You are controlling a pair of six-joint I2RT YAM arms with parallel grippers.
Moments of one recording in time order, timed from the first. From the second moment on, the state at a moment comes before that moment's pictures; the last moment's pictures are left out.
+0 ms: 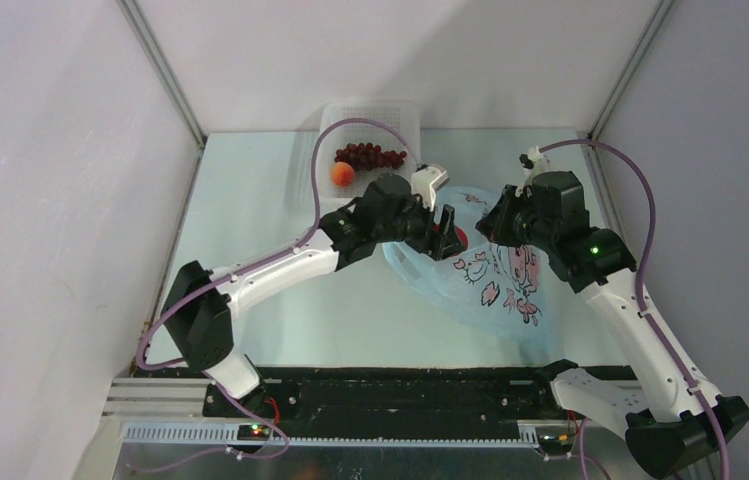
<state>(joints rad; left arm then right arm) -0.87 1.61 1.32 -0.14 0.26 -0.36 0.40 1.02 1.18 -0.70 -0.09 0.48</state>
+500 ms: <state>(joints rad) -0.90 1.61 1.32 -0.14 0.29 -0.33 0.40 1.02 1.18 -0.70 -0.09 0.49</state>
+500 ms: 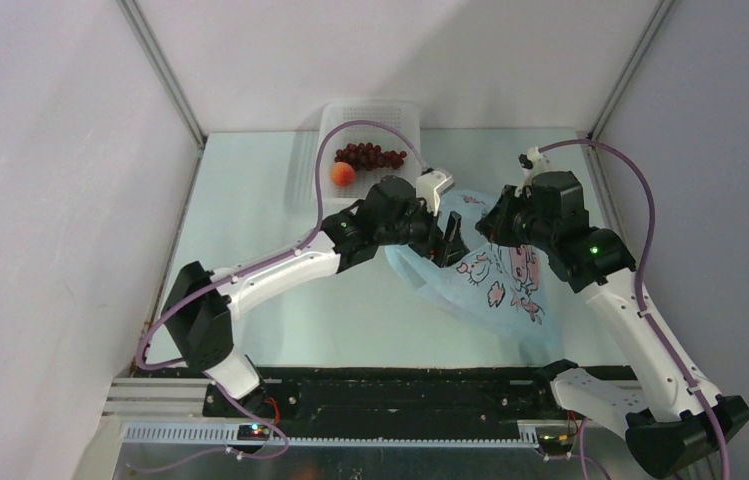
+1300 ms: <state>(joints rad) -0.90 1.36 1.29 -0.21 0.28 -0.26 0.40 1.02 1.18 -0.70 -0.09 0.49</state>
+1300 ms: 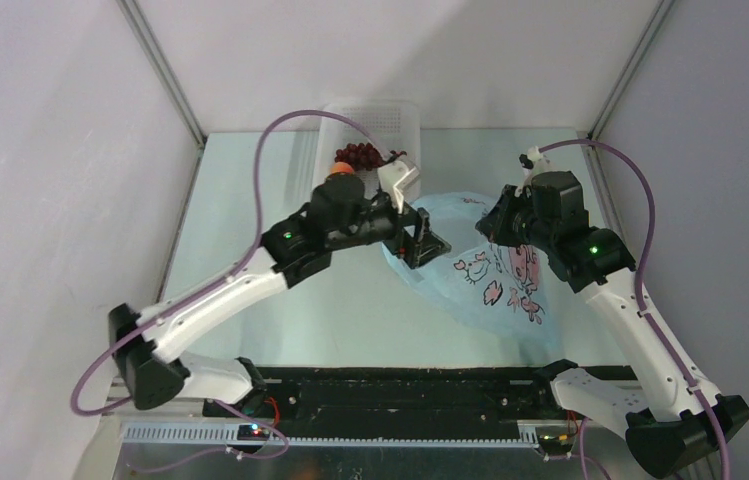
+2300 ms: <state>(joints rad) -0.39 1.76 1.57 -0.37 -0.11 -0.27 0.40 1.01 1.18 -0.71 0.02 0.47</state>
